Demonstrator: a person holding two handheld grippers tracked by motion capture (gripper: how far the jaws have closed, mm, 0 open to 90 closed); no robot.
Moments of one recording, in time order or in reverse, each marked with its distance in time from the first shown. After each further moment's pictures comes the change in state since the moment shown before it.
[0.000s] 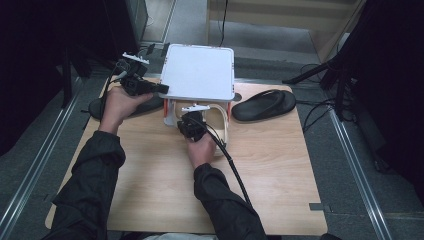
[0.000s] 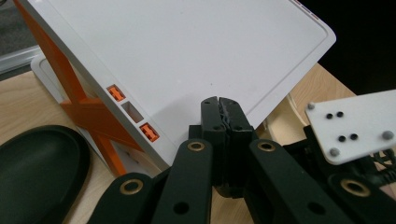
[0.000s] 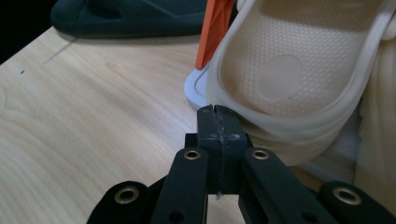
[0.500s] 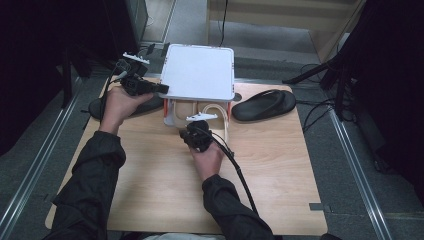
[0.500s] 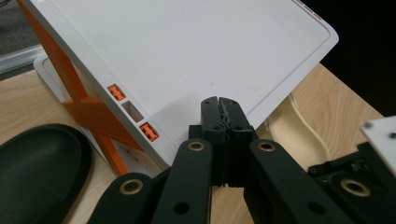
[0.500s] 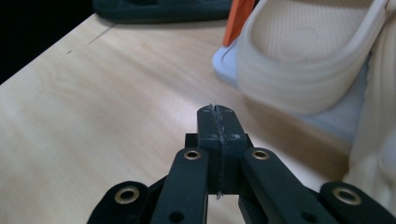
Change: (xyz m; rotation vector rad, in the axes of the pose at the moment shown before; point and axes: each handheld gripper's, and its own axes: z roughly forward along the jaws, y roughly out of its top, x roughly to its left) left arm -0.002 0.001 0.000 0.002 0.012 -0.008; right arm 0.008 -0.025 -0.045 0.004 0.083 -0.030
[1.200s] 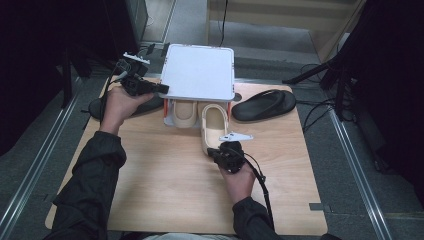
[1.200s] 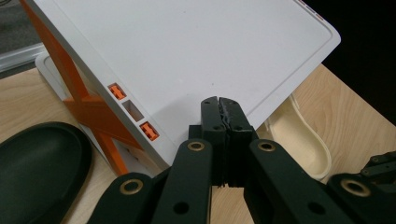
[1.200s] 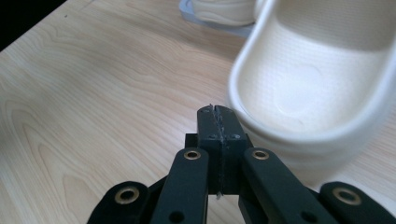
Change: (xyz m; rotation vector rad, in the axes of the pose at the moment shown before) left arm -0.001 0.000 0.000 0.001 0.004 -0.007; right arm -0.033 -0.058 -0.081 0.017 -0.032 0.036
